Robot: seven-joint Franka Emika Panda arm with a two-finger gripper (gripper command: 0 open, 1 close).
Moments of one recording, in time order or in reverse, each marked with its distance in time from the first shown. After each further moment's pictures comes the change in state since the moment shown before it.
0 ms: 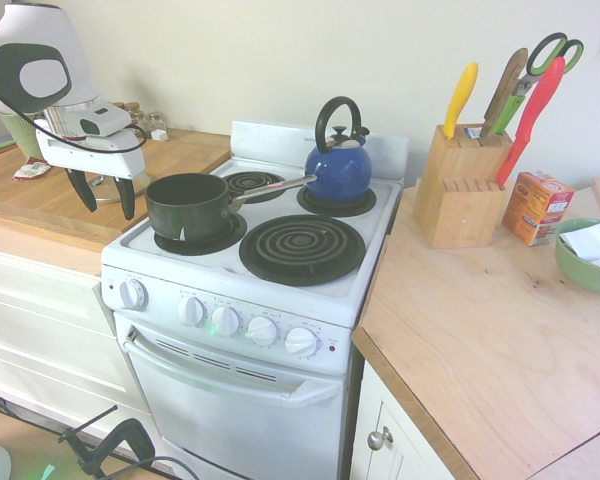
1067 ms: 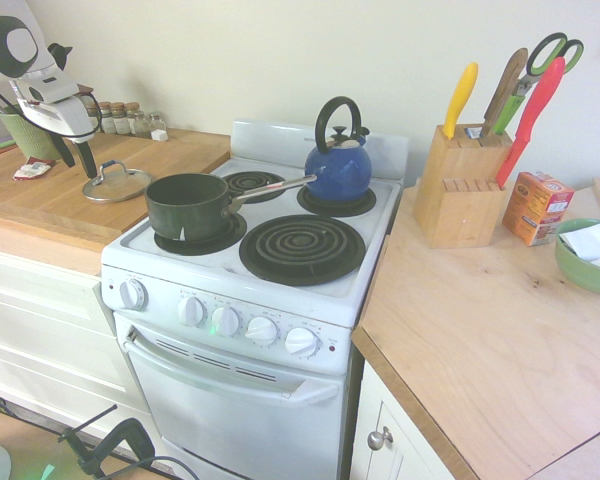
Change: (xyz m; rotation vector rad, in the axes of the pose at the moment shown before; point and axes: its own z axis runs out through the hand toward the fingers) arm -0.058 -0.173 -0.027 0.088 0.067 0.315
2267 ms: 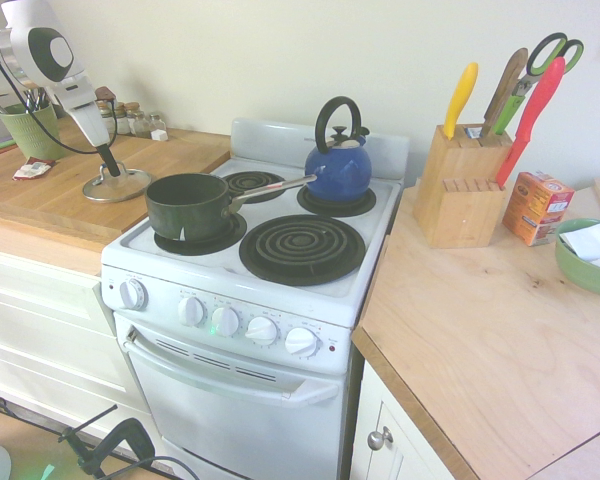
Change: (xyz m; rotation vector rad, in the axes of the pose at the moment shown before) arm 0.025 -0.052 0.034 -0.013 0.076 0.286
